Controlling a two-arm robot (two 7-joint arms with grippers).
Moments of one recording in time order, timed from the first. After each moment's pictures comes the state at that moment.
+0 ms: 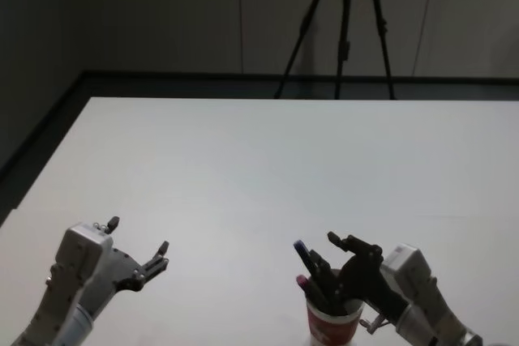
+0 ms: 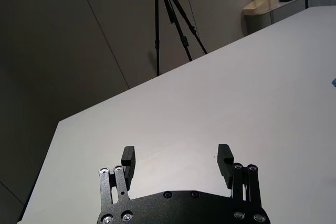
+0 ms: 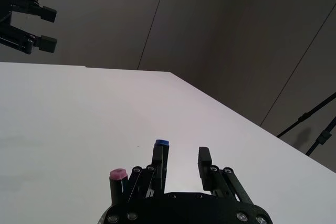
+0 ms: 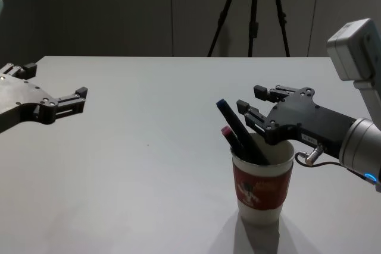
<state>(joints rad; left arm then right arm) -0.20 0.60 0.45 -1.41 -0.25 -0.12 0.03 0.37 0.18 -0.38 -1.00 0.00 -0.44 0.38</state>
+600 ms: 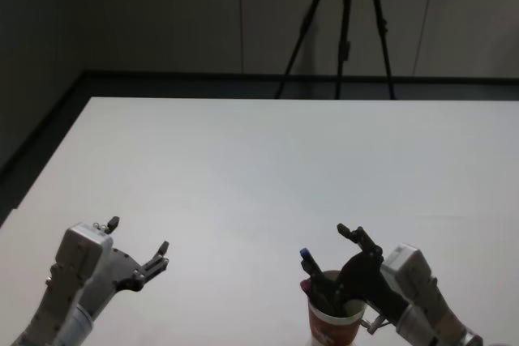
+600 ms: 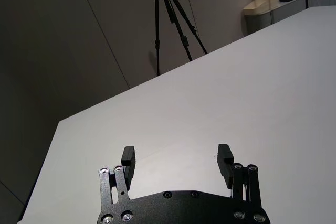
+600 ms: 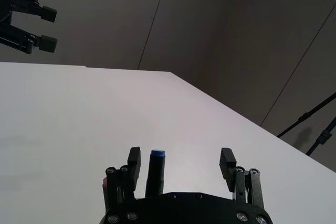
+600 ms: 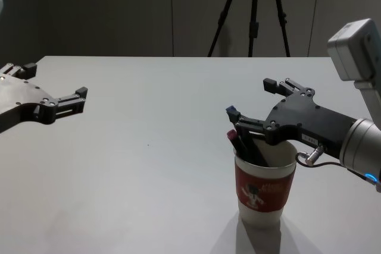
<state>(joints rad) -0.20 0.60 0.45 -1.41 -0.25 -0.12 0.03 0.37 0.19 -0.38 -1.00 0.00 -0.44 0.38</state>
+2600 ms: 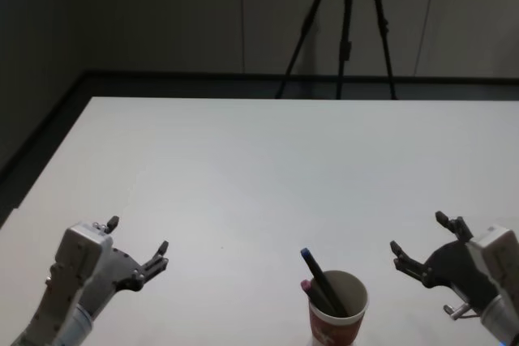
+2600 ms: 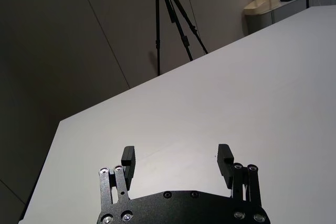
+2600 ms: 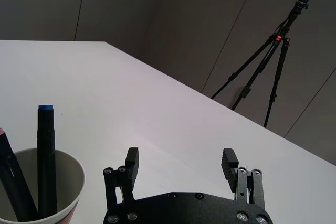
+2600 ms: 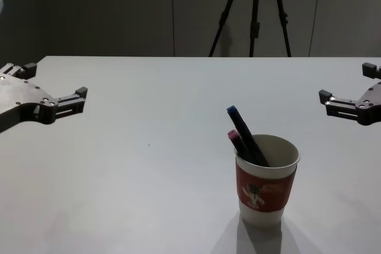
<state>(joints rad) -0.20 0.60 0.45 -1.41 -0.25 -0.12 0.03 0.26 0.43 -0.40 -1.25 0.16 -0.24 0.15</state>
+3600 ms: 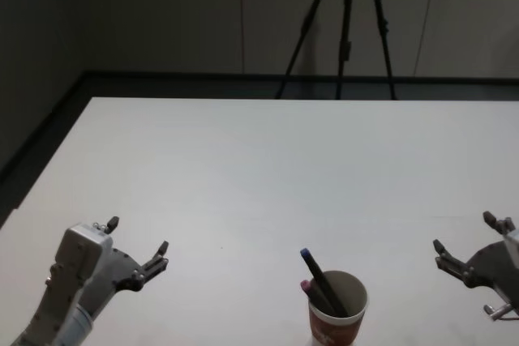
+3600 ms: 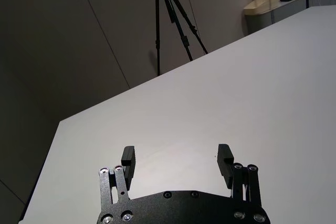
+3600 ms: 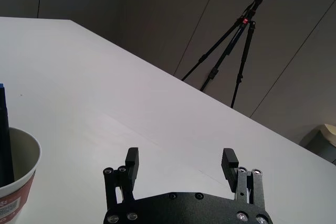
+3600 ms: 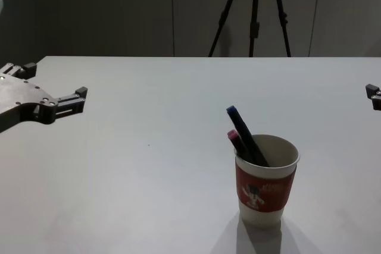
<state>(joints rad) -0.20 0.60 0.45 -1.41 -0.25 -0.12 0.03 0.20 0.60 -0.45 -1.41 0.25 -0.12 -0.03</state>
